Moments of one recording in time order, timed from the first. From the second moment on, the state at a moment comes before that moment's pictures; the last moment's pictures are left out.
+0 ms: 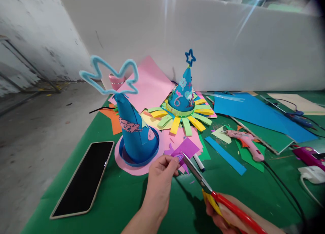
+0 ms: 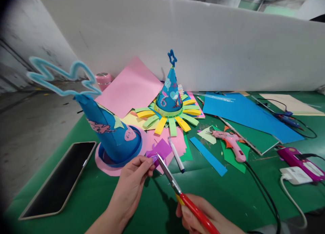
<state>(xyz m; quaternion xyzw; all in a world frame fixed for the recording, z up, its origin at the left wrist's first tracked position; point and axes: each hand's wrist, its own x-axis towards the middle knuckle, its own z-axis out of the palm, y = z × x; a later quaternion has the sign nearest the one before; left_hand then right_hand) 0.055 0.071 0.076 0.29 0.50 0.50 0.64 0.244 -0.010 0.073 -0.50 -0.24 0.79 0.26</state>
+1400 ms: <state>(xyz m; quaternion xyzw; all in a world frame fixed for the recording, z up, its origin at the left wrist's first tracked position) 0.057 0.067 0.080 0.32 0.48 0.47 0.66 0.237 -0.003 0.055 -0.46 -0.34 0.79 0.22</state>
